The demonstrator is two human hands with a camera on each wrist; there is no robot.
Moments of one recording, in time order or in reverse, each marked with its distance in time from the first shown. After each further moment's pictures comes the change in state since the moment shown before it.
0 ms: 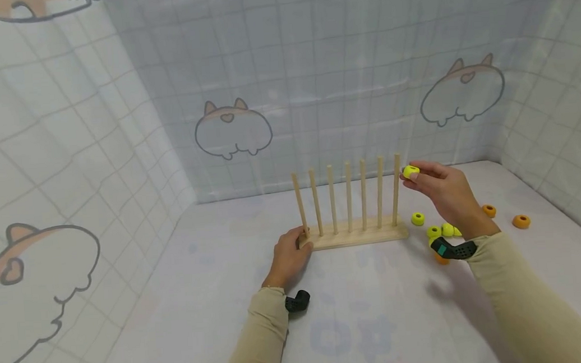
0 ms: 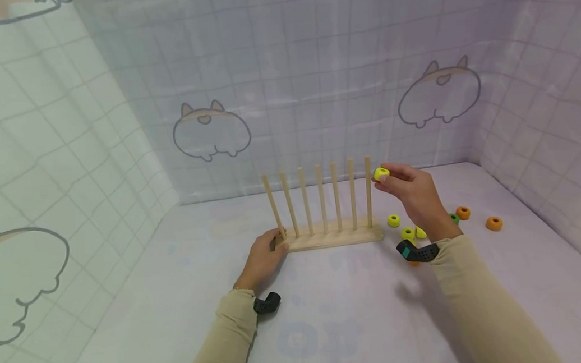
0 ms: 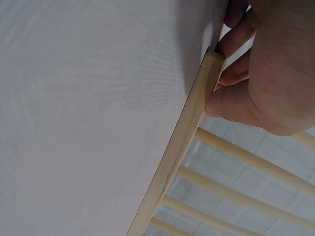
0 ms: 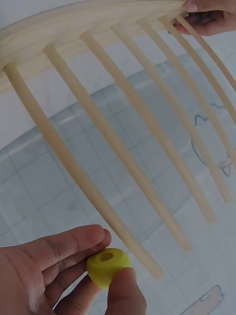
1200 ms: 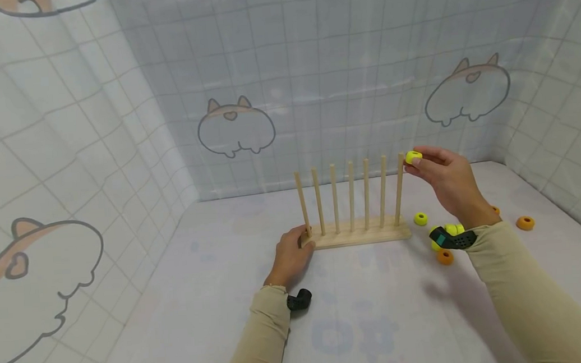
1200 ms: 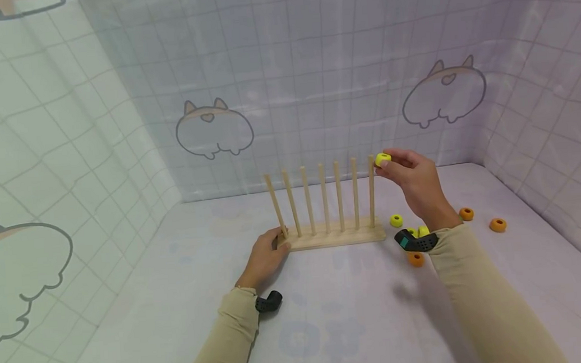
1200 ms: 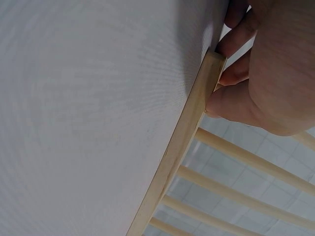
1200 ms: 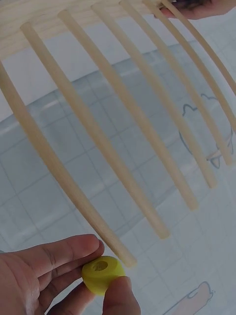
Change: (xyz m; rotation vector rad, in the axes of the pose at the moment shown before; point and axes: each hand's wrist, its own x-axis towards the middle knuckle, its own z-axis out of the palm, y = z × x) left_hand -0.002 0.004 -0.001 -0.009 -0.014 -0.030; right_hand 0.013 -0.017 0.012 0.026 0.076 -0.055
